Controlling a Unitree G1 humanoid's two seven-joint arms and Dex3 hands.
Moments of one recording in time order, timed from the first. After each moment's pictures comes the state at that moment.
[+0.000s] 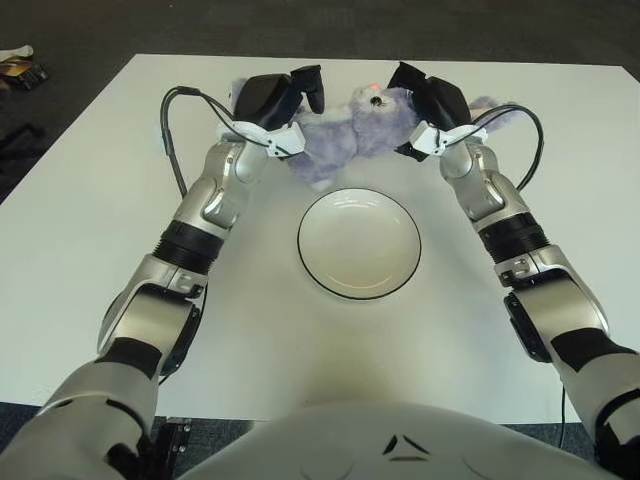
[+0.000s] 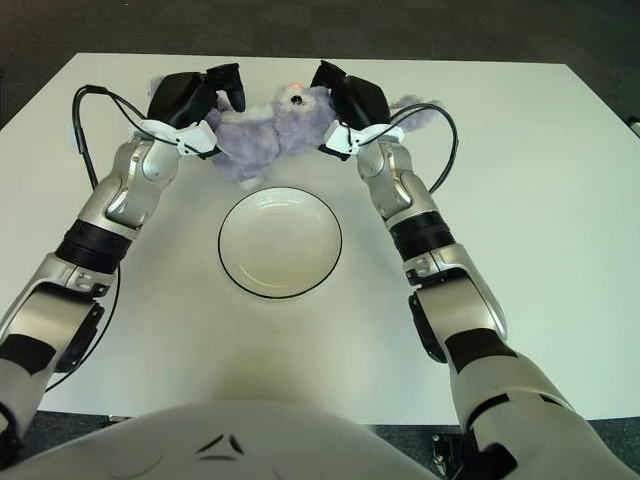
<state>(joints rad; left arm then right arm) -0.66 0.37 -0.29 0.19 0.61 -0.07 0.05 -0.75 -0.32 0.30 0.41 -0.56 -0.07 -0.12</state>
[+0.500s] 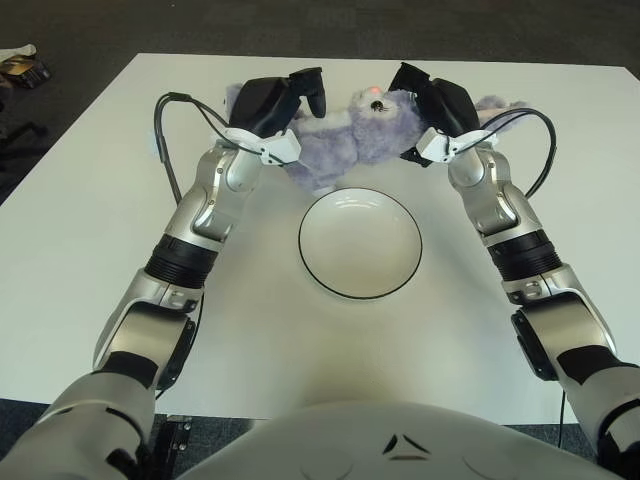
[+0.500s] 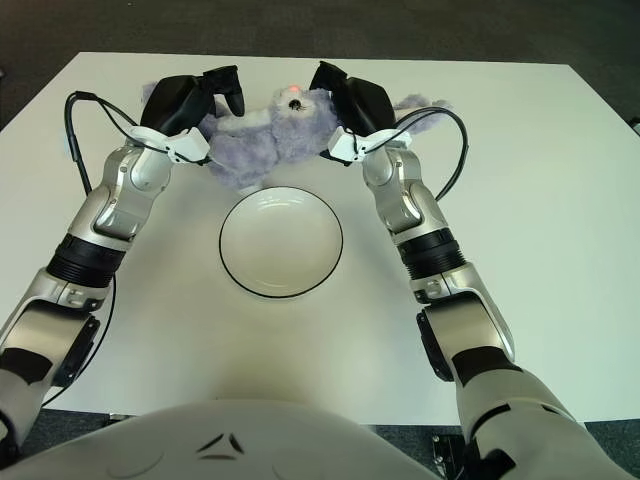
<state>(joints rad) -0.59 0.37 -0.26 0.03 0.61 -0.04 -0.02 -0.65 -0.33 0.27 0.19 -0.57 -0.02 -0.05</state>
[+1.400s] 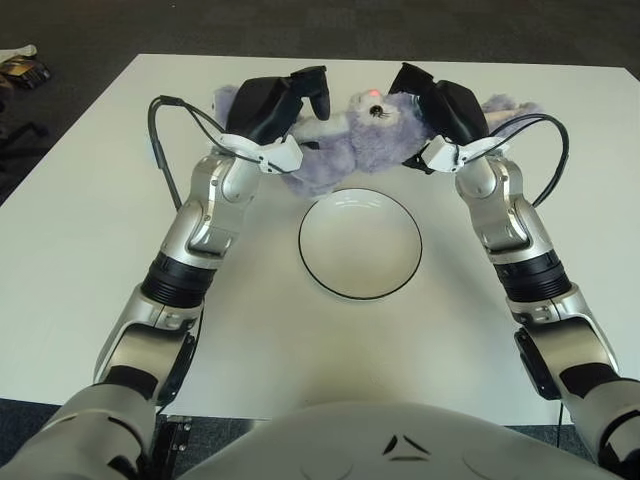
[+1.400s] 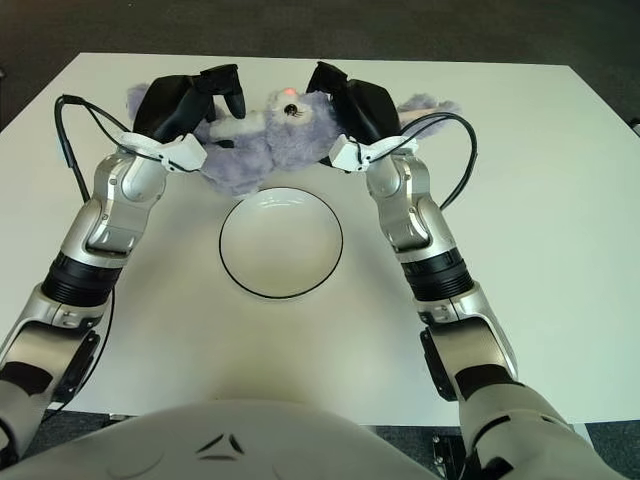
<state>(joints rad) -0.52 0.37 -0.24 -0.14 0.66 0.00 -0.05 -0.55 -0.32 0.24 -0.07 -0.60 0.09 0.06</state>
